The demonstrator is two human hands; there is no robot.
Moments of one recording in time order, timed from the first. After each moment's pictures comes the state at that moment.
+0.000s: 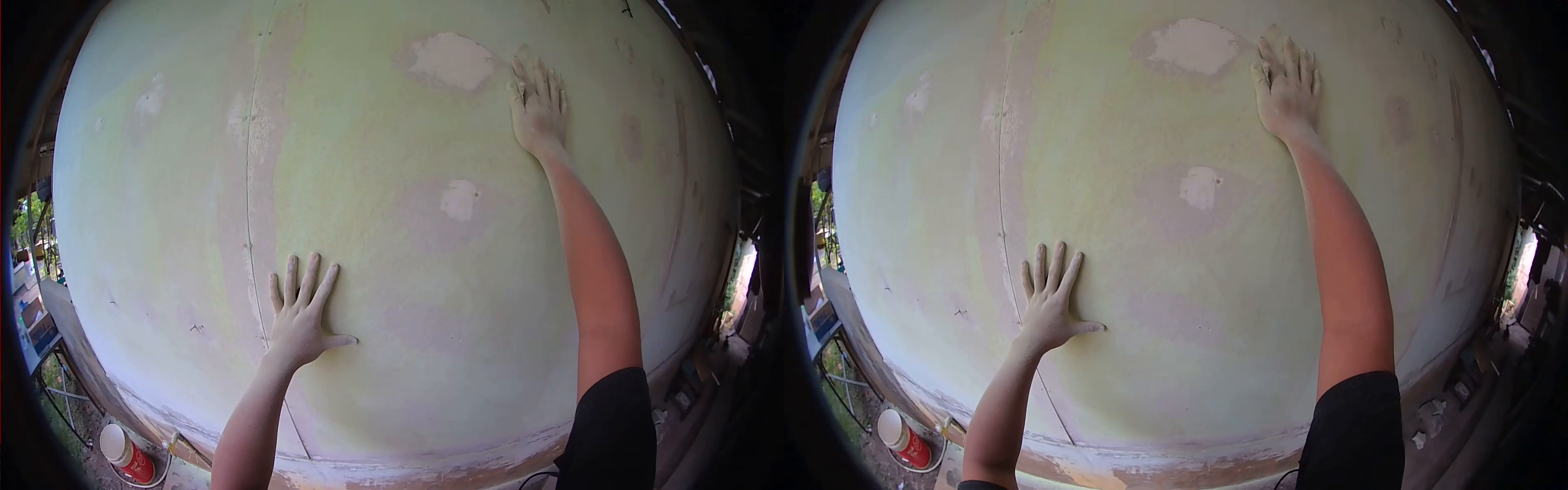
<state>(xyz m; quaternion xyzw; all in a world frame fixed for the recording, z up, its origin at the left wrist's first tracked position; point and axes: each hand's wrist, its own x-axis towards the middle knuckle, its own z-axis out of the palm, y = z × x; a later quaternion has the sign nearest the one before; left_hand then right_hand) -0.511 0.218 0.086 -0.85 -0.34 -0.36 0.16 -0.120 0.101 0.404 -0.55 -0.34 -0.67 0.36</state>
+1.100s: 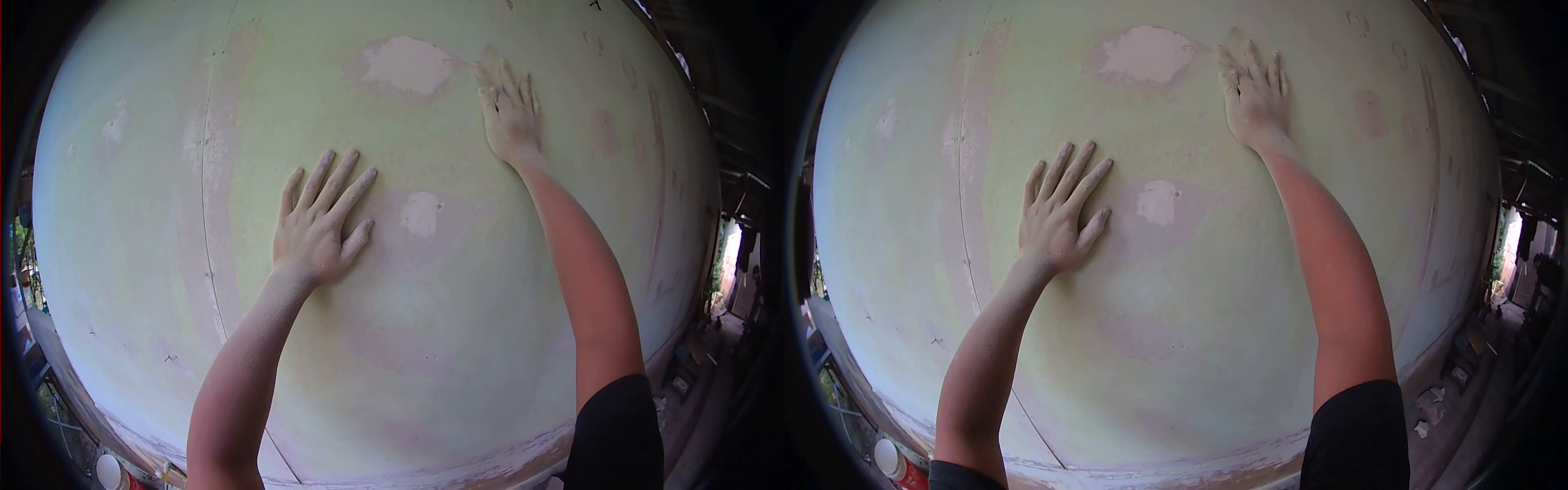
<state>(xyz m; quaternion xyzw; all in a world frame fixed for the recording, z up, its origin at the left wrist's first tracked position) -0.419 0.217 0.235 -0.75 -0.19 -0.52 0.35 -0.118 0.084 0.395 -0.52 -0.41 -0.66 0.36</state>
